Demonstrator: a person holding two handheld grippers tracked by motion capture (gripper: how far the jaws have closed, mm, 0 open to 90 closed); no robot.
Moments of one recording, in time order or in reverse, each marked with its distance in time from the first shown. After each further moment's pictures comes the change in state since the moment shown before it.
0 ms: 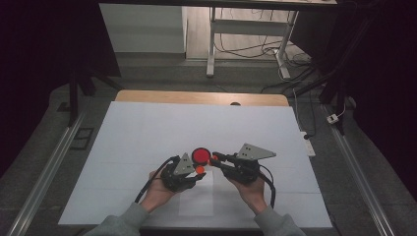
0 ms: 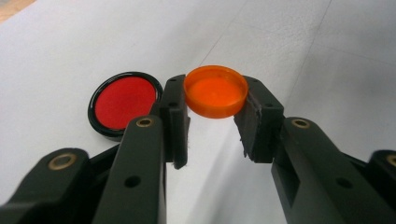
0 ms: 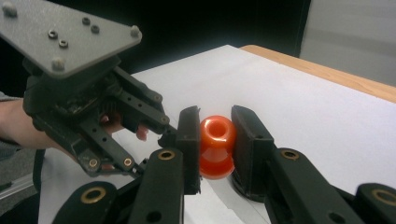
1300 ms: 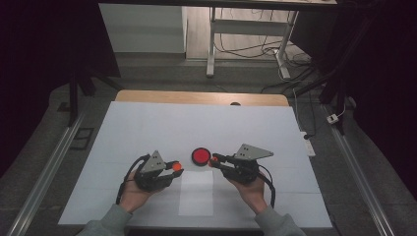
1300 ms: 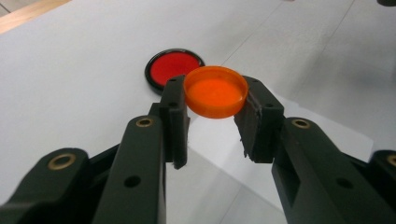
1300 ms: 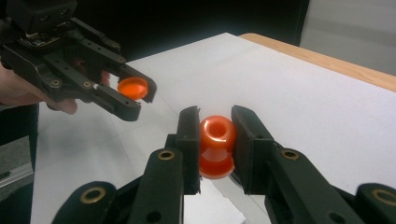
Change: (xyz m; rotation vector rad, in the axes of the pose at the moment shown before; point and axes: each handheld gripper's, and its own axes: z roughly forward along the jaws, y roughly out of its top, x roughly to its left) left arm 0.023 -0.036 -0.058 -0.057 0.050 -0.135; right arm -0.003 -0.004 0.003 0.045 -0.007 -0.007
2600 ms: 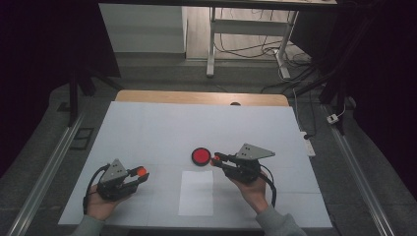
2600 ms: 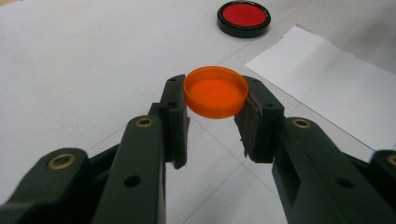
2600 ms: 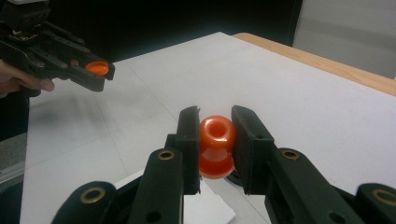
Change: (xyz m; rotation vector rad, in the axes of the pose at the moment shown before) left arm 0.031 -0.065 -0.056 0.000 0.126 -0.124; right arm -0.003 0.000 -0.003 0.002 -0.025 -0.010
